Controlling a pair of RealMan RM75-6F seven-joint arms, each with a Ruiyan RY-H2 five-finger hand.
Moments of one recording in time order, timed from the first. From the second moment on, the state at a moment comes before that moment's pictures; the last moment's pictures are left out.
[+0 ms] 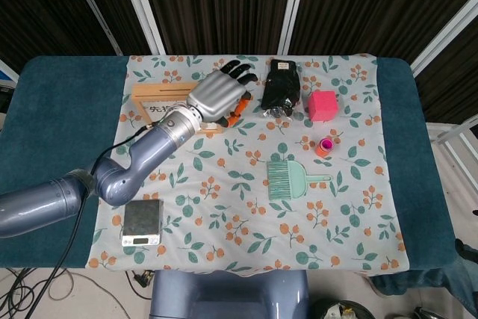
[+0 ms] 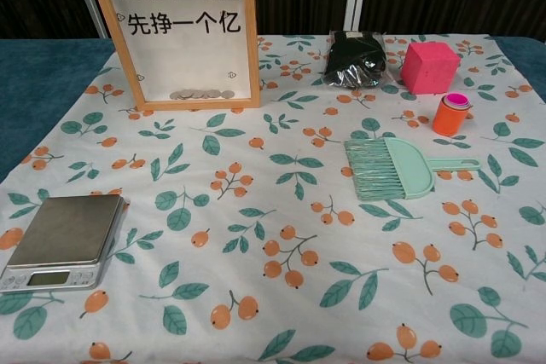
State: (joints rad) left arm -1.36 -1.22 -0.32 -1.43 0.76 0.52 0.35; right arm 0.08 -0.92 0.16 -1.97 -0.73 1.37 -0.21
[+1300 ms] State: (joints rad) left arm -1.40 -1.22 -0.06 -1.21 0.47 0.54 0.37; right arm 0.05 -0.97 0.10 -1.82 -1.17 1.44 -0.08
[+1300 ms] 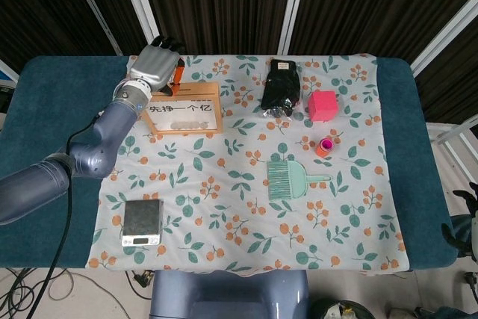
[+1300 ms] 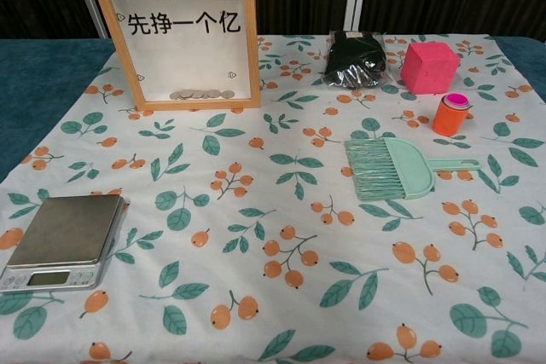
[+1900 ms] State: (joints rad) left arm -1.38 -1.22 -0.07 -1.20 0.47 0.52 0.34; right arm 0.04 -0.98 0.09 -1.76 -1.25 1.43 -0.04
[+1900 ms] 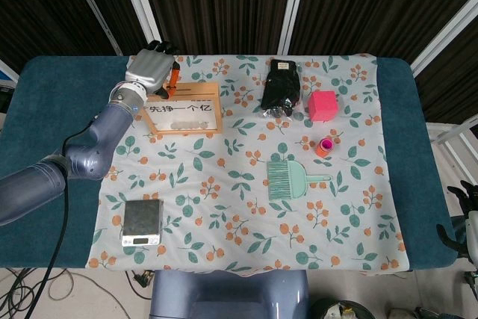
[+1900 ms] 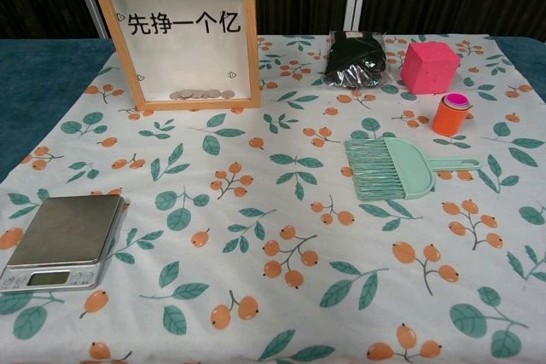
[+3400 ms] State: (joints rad) left arm -1.39 -1.23 -0.05 -1.19 0.45 0.51 0.33; right arm 0.02 -0.99 0.13 -1.79 -1.18 1.44 -0.08
